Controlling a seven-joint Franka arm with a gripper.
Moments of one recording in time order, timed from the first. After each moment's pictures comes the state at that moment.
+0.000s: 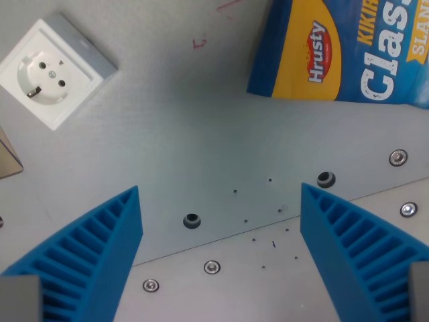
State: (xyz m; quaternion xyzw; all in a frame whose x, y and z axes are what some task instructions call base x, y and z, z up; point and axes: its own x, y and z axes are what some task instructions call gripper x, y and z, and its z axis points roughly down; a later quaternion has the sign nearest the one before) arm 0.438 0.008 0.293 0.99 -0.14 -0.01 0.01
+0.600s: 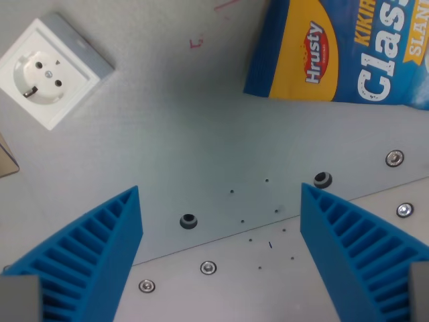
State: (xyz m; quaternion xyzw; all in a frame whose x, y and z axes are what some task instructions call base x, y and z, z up) arm 0.437 0.007 0.293 0.99 -0.14 -0.01 0.01
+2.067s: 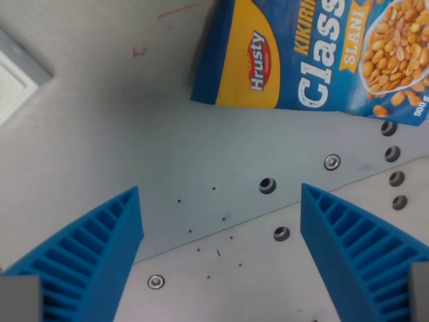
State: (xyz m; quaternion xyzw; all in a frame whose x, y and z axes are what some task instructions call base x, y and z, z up) arm 0.433 0.004 0.291 0.99 -0.13 -0.01 0.09
